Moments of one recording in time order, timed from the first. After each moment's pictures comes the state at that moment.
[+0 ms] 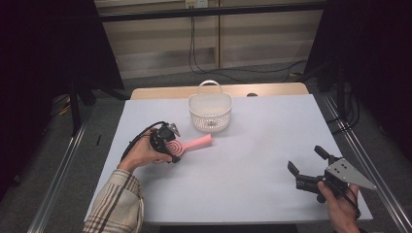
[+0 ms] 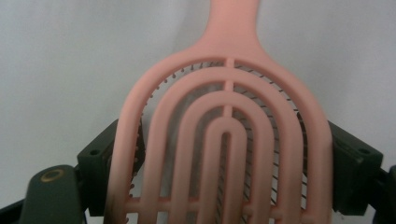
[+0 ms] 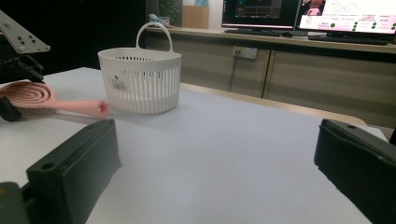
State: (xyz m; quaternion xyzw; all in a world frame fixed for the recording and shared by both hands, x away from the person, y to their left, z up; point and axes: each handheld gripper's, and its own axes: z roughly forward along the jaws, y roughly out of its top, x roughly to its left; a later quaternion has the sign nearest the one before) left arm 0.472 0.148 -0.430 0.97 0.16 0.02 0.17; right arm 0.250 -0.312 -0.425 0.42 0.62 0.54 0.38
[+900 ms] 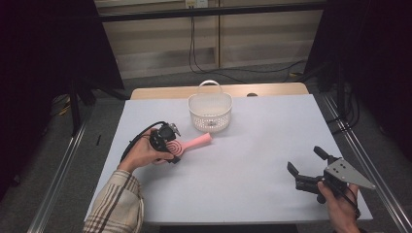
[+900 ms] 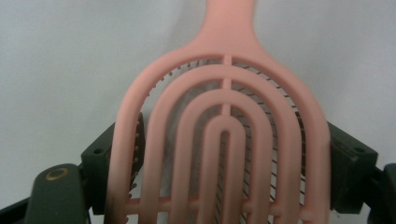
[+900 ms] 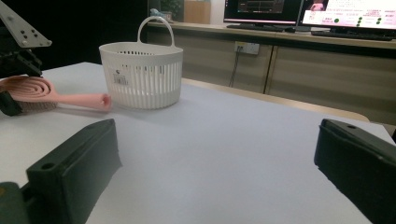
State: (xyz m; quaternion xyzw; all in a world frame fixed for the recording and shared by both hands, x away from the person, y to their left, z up) left arm 0.469 0.145 -0.427 0.97 0.19 0.02 0.16; right arm 0.251 -0.312 -0.427 0.42 0.63 0.53 0.38
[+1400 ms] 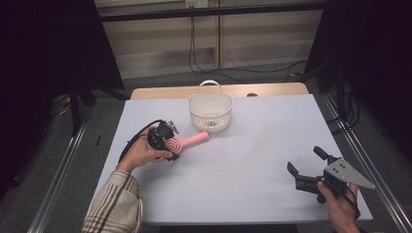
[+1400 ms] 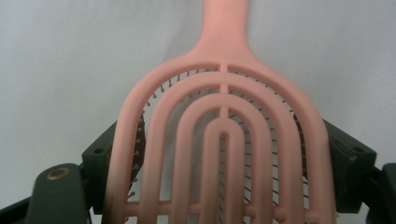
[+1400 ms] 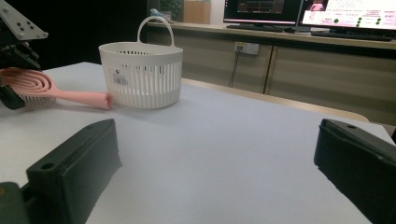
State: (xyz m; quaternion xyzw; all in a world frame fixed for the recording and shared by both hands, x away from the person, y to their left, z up) left arm 0.468 0.150 -0.420 0.96 0.20 0.04 0.17; right arm 0.251 -0.311 -0.427 0.42 0.63 0.53 0.38
